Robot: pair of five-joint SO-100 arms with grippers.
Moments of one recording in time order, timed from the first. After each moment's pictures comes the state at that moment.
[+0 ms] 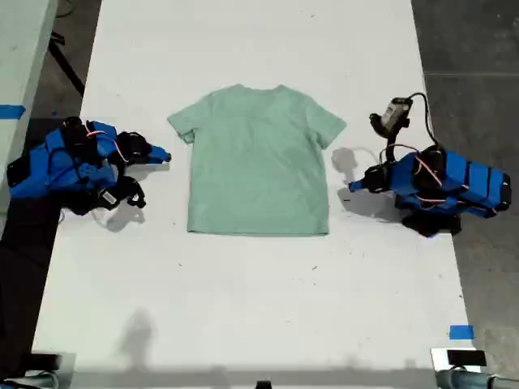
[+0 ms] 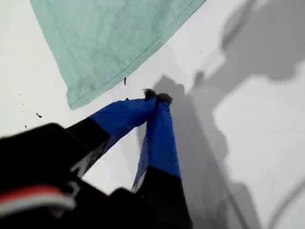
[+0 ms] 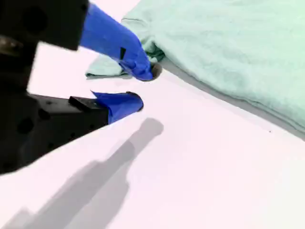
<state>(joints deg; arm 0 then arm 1) -29.5 196.0 173.6 77.8 15.5 13.4 196.2 175.7 71.5 -33.4</state>
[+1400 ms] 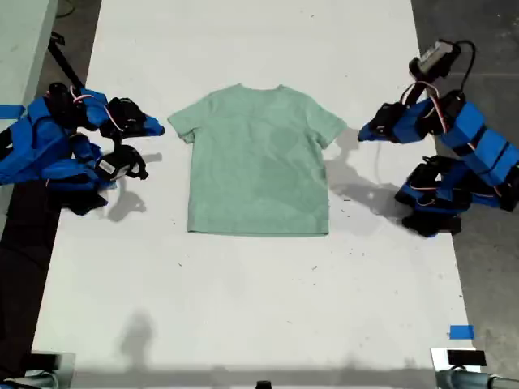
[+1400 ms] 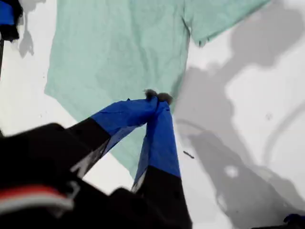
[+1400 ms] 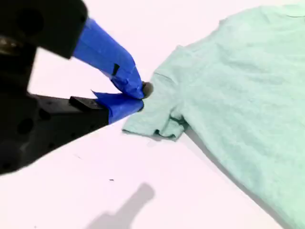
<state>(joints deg) -36.7 156.0 135.0 74.9 15.8 37.8 147.6 123.2 76.5 -23.7</state>
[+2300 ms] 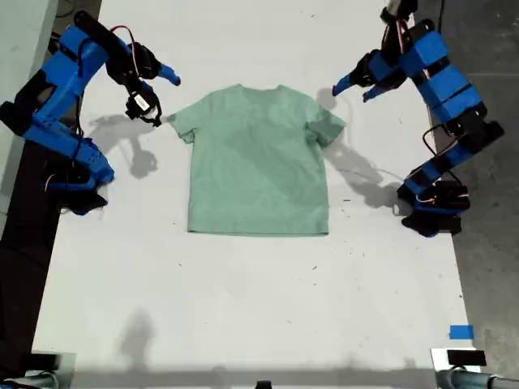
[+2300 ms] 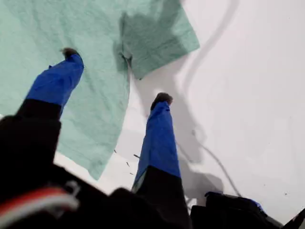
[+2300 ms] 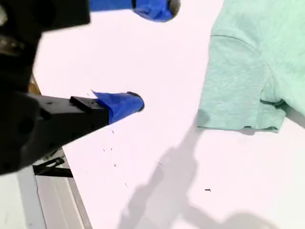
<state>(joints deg) -59.0 104.1 90.4 91.8 40.3 54.1 99.1 79.1 91.2 -48.3</state>
